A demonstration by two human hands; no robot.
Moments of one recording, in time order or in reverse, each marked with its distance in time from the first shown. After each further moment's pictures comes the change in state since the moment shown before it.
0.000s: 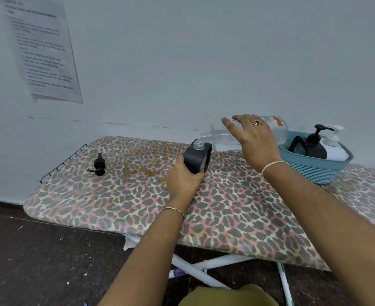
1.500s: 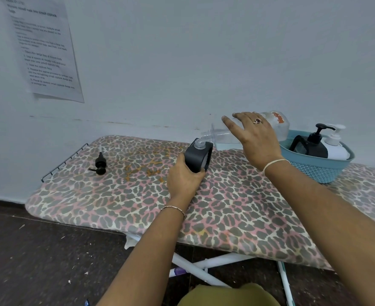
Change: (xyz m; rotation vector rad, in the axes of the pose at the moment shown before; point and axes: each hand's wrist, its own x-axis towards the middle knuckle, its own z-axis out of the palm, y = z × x) left_hand 0.000 0.000 -0.001 0.003 -0.008 -0.005; right_hand 0.000 0.002 -0.001 -0.025 0.042 -0.039
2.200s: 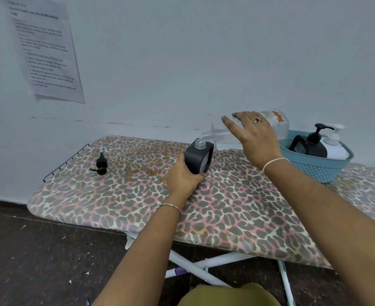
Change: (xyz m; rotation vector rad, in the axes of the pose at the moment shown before) left_hand 0.006 -0.004 -0.006 0.021 -0.129 0.014; right_hand 0.001 0.000 -0.004 -0.016 -0.022 -0.005
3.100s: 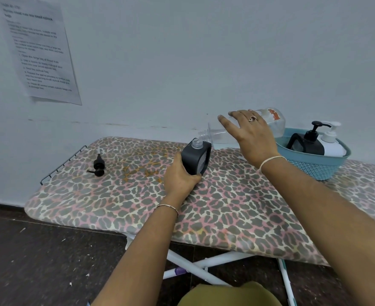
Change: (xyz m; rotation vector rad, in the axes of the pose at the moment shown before) left_hand 0.001 -0.004 0.001 -0.008 -0.003 0.043; right_hand 0.001 0.001 0.002 -0.017 0.008 -0.012
